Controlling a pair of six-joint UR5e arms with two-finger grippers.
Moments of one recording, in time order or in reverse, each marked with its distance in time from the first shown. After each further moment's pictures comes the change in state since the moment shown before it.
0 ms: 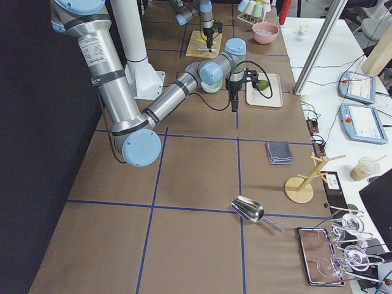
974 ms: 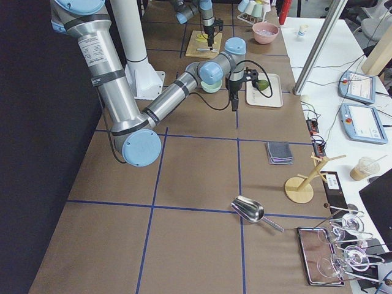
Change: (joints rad) left arm -0.018 0.002 -0.014 0.001 0.015 0.007; right arm 0.001 -0.001 0.004 0.005 0.003 -0.001
